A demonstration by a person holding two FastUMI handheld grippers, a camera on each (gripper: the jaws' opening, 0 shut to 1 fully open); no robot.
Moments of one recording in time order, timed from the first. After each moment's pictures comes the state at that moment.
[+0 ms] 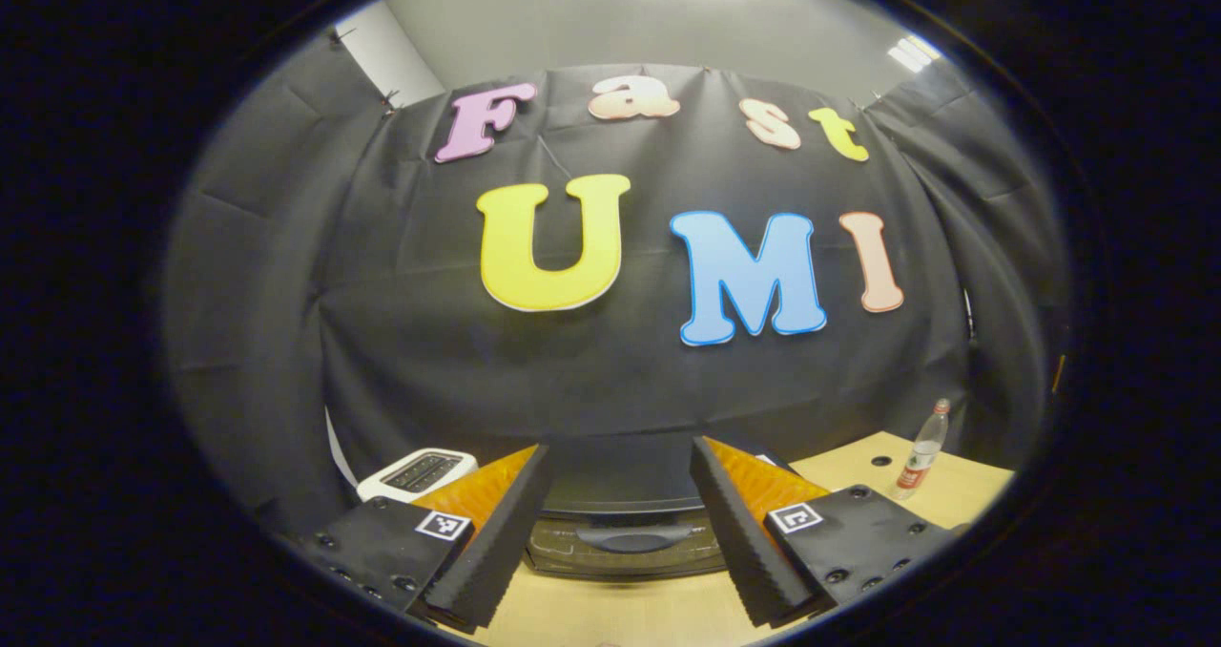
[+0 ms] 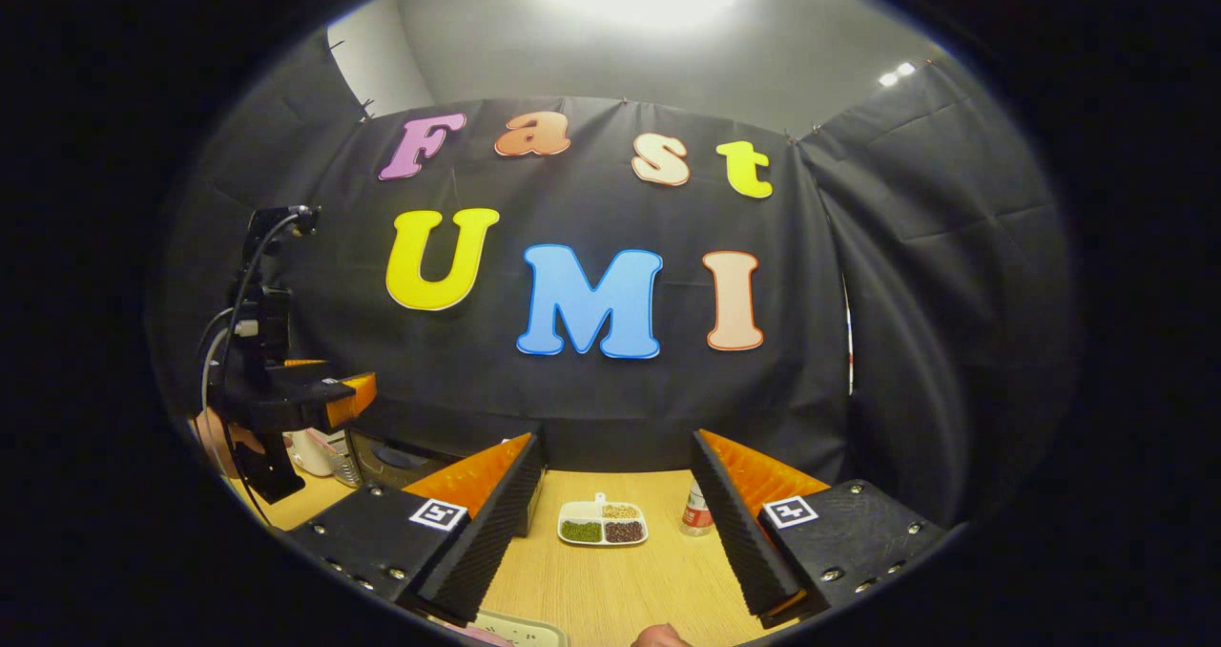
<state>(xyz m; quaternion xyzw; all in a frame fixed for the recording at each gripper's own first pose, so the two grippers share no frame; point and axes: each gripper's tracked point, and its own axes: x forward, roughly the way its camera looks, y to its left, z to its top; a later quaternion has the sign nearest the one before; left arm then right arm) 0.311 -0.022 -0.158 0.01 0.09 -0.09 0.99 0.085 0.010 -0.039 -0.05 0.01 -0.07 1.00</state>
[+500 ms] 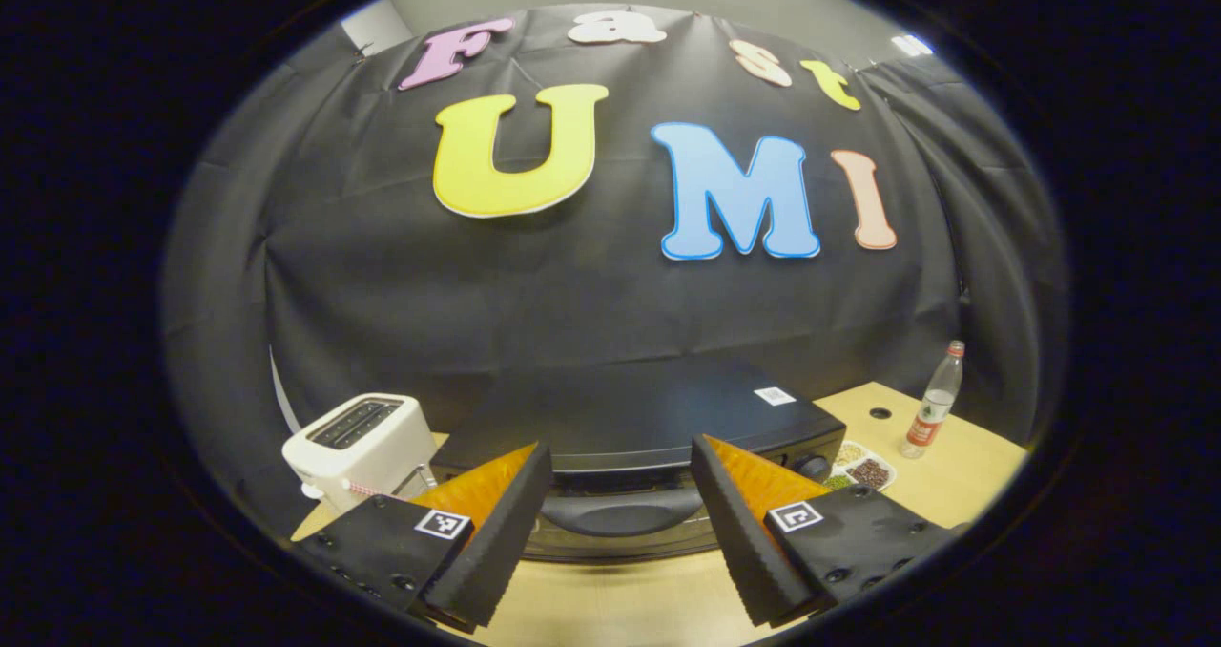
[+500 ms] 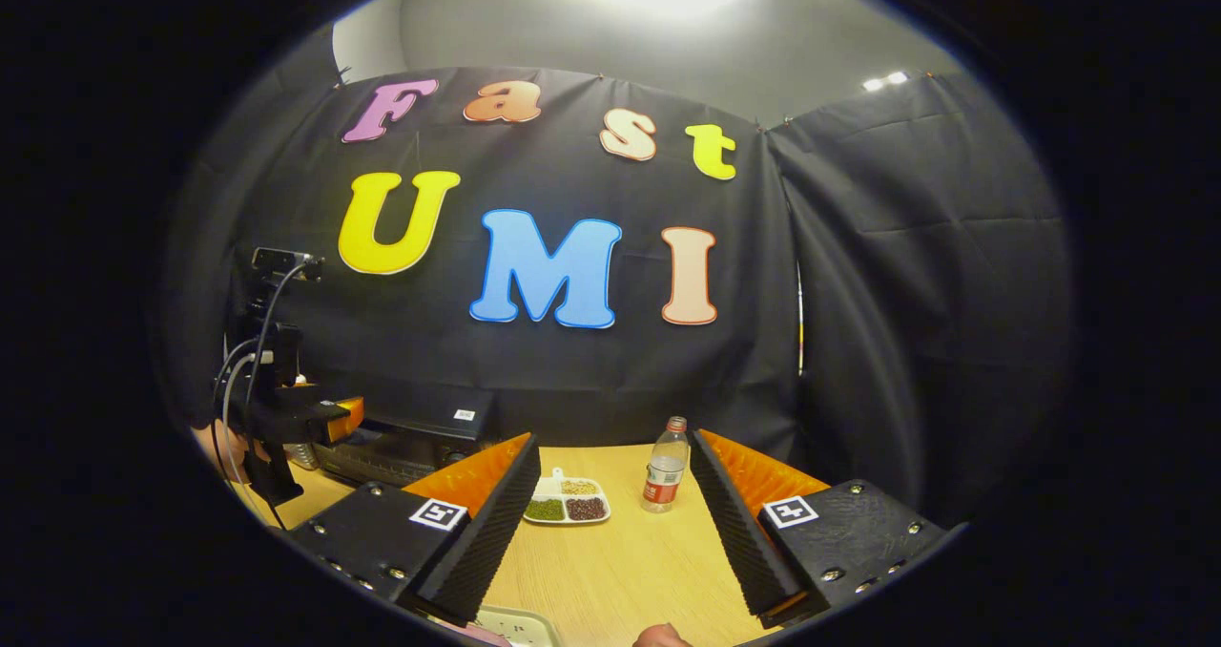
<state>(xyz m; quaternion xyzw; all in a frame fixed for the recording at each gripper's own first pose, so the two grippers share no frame) 0.360 -0.043 -0.267 0.00 0.18 -0.14 0.97 0.076 -0.005 -0.062 -0.07 0.05 -0.15 0.98</state>
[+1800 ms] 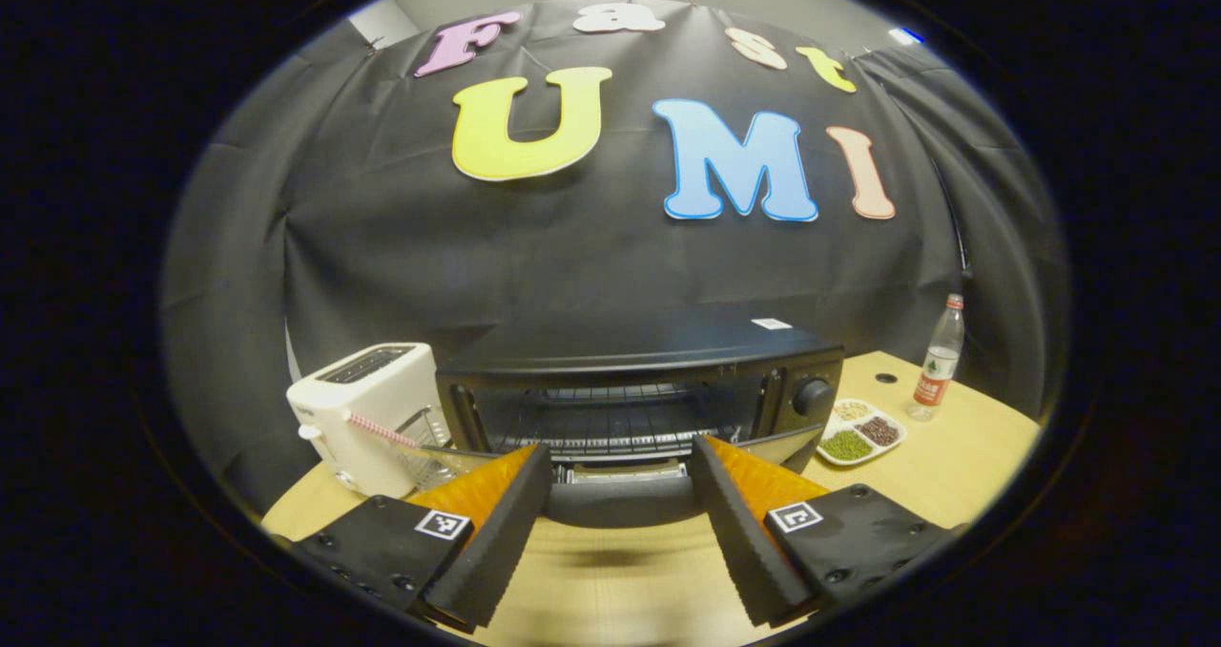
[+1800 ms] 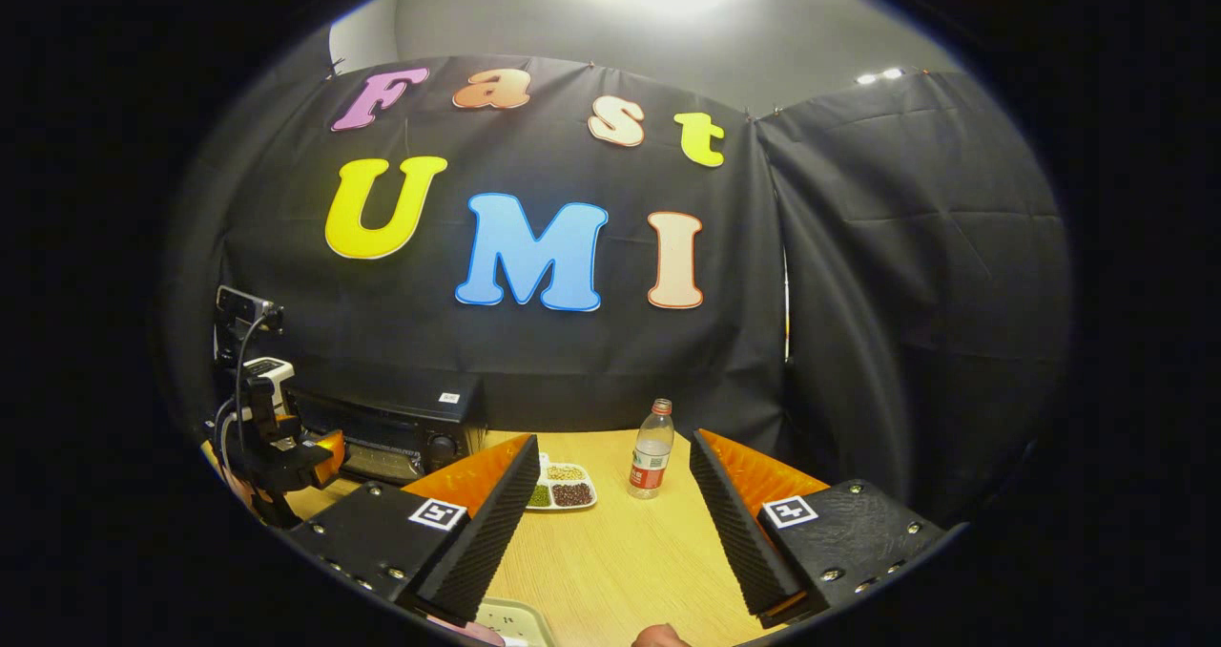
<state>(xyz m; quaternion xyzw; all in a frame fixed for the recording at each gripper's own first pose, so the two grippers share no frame) 0.288 -0.035 -0.326 0.01 0.21 -0.12 0.97 0.071 -0.010 -0.077 -0.07 0.07 -0.16 0.98</state>
